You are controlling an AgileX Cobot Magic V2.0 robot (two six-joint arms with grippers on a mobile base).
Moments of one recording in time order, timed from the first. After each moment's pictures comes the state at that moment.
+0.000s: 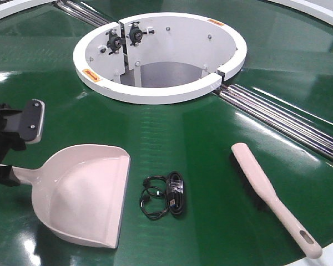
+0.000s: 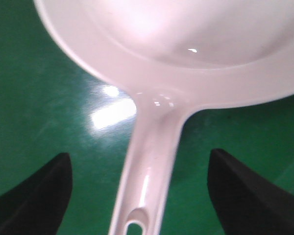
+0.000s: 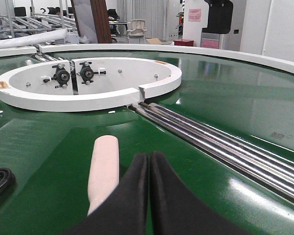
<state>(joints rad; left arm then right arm) -0.03 1.64 -1.23 -0.06 1.09 1.43 0.08 -0.01 0.03 0.01 0.12 -0.07</state>
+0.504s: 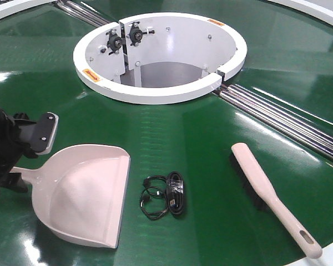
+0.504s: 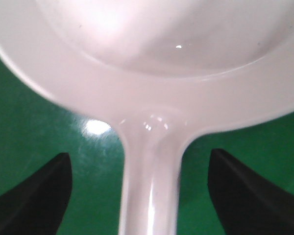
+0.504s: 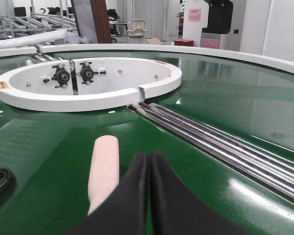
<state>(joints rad) -0.05 1.71 -1.23 -0.06 1.06 1.50 0.08 -0.01 0.03 0.01 0.12 -0.07</state>
